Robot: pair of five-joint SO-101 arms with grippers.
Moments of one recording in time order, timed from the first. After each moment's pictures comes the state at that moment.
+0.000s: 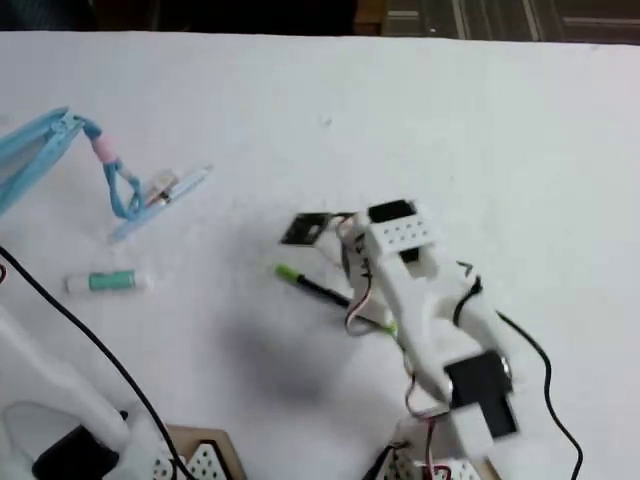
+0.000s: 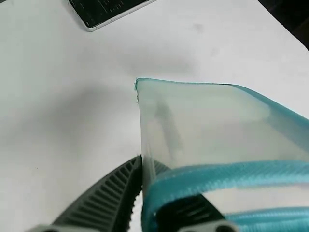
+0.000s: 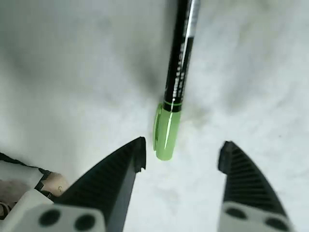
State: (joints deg) left arm -45.8 -23.9 -17.7 102.3 13.1; right arm -21.6 -5.3 30.7 78.9 52.0
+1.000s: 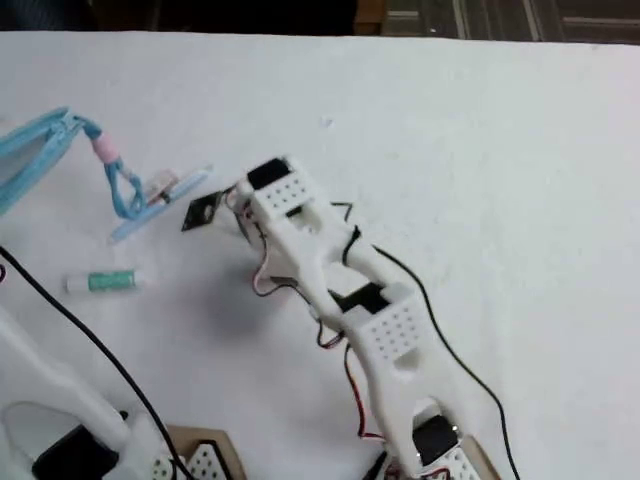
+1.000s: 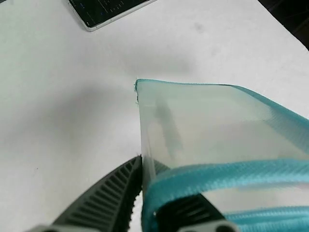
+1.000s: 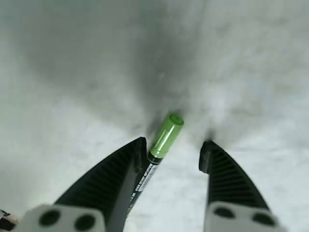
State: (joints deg) left arm -45.8 -23.9 -17.7 102.3 13.1; right arm -36.7 46.3 -31.6 95.5 52.1
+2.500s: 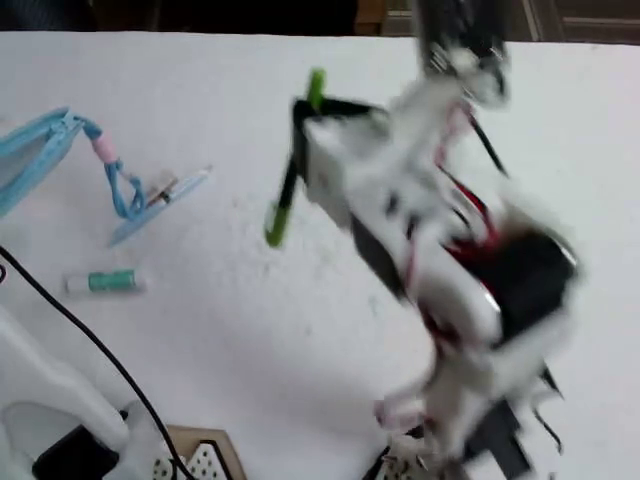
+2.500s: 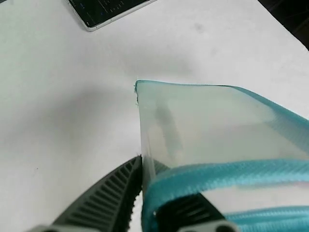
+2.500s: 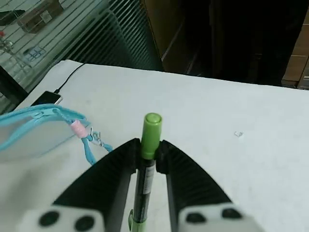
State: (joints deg) left arm -45.8 -23.9 -17.7 102.3 13.1; right arm -32.5 -14.2 -52.0 100.5 -13.7
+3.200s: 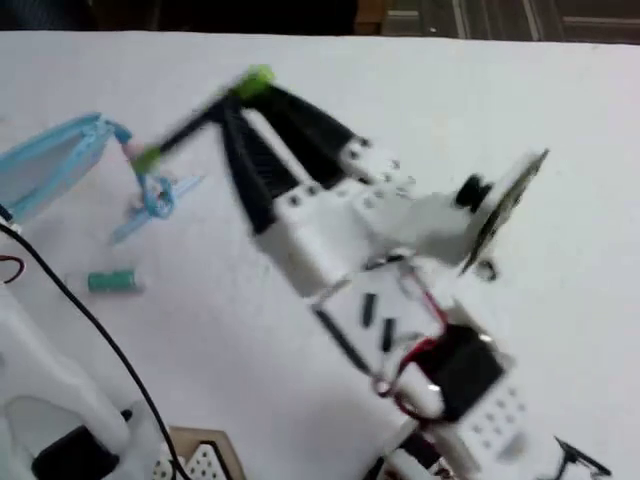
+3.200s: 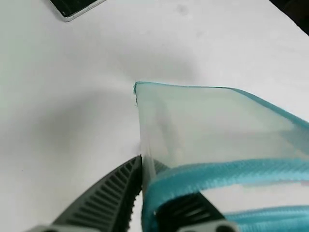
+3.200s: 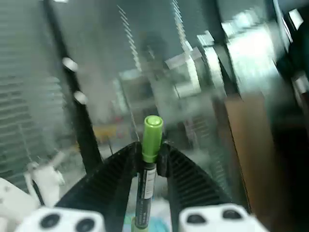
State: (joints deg) left arm -40.5 -23.9 -15.3 102.3 13.1; right arm -46.8 -51.1 22.2 12.8 -12.2
